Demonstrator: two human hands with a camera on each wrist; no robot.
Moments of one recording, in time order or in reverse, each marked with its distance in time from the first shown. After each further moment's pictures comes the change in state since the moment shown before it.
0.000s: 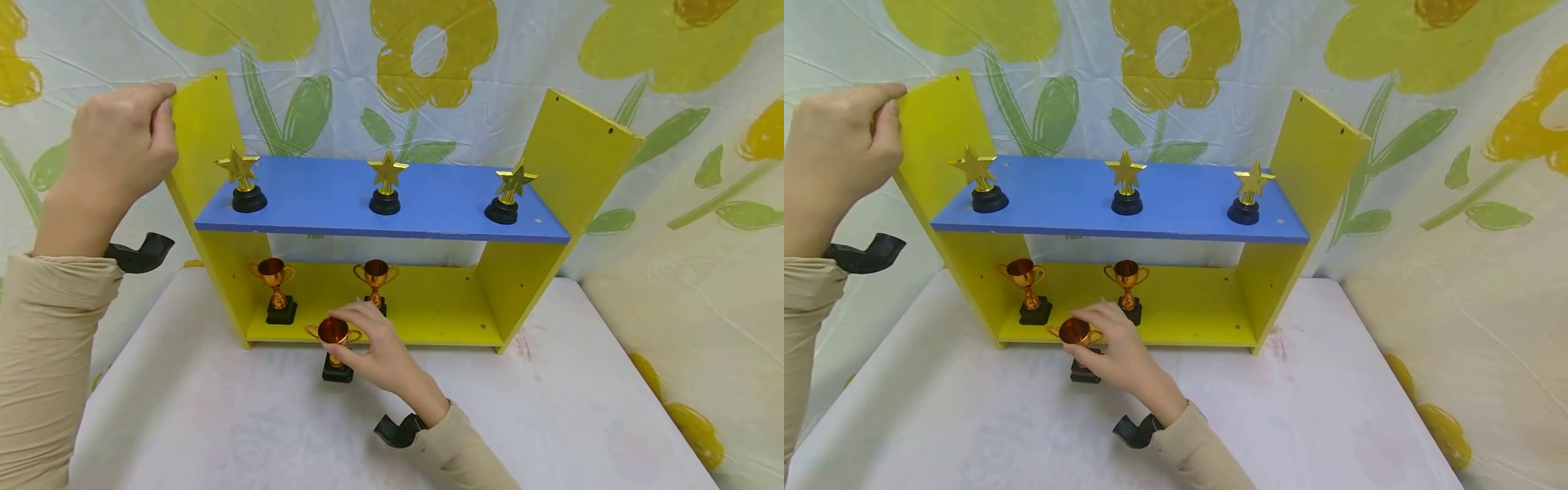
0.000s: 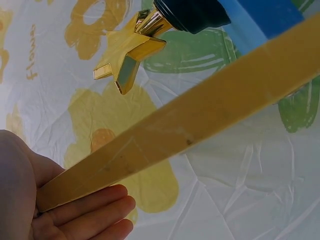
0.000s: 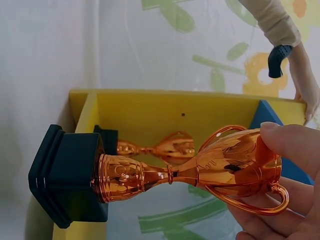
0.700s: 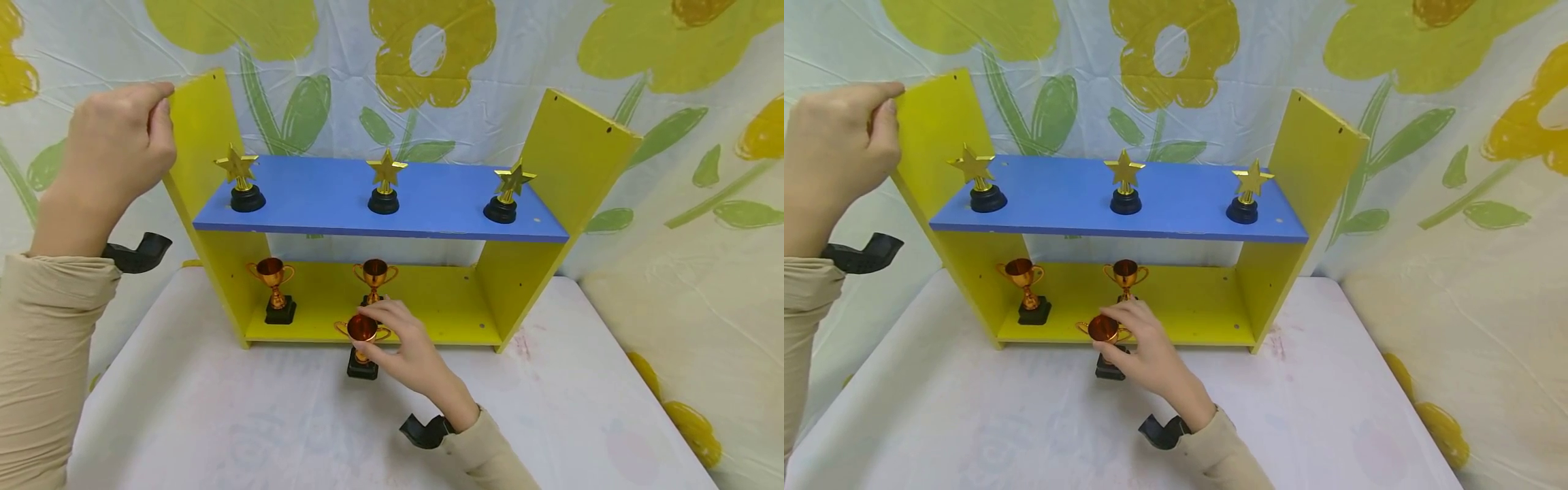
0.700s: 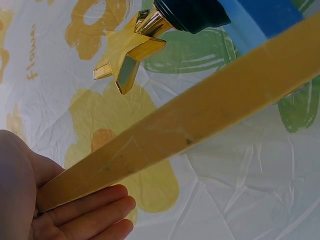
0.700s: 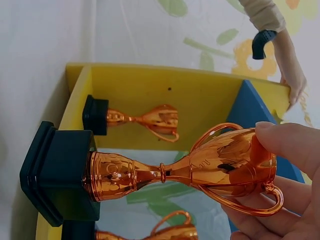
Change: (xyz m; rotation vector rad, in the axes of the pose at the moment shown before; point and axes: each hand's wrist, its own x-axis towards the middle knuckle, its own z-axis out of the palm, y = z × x) left_hand -0.001 0.001 0.000 -0.009 0.002 0.007; right_hand -0.020 0.004 -0.033 -0.028 0.049 0.015
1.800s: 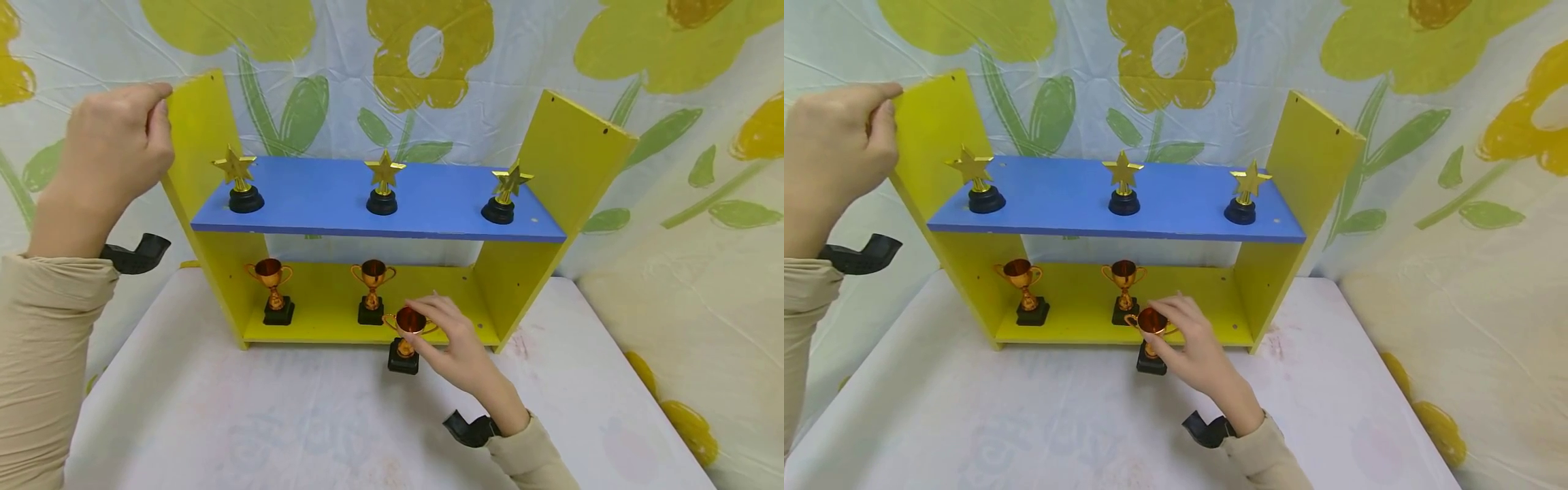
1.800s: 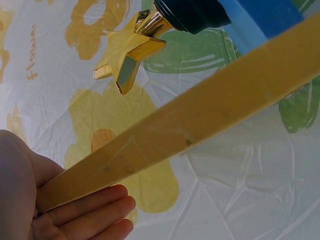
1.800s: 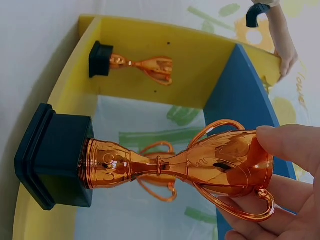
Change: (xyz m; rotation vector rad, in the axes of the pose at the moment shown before) left_hand -0.001 0.000 0.001 -0.003 0.025 0.011; right_hand -0.022 0.014 -0.054 -0.130 0.068 -0.053
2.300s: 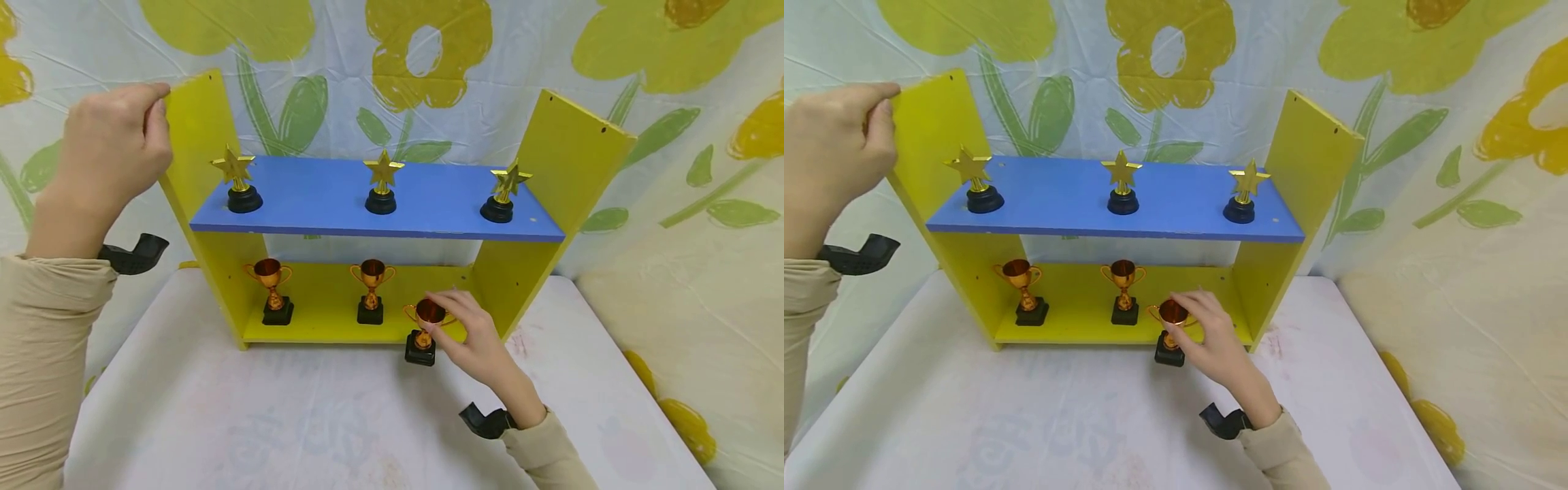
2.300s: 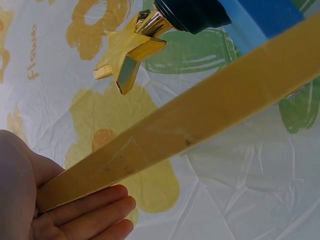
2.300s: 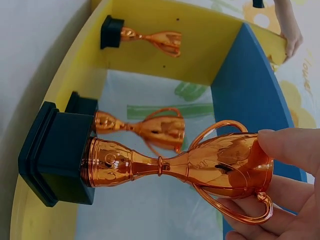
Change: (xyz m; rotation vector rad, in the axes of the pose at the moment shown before) left_hand -0.001 0.002 -0.001 0.008 -0.005 -0.004; right_hand -0.008 0.019 -0.019 -0.088 0.053 -0.002
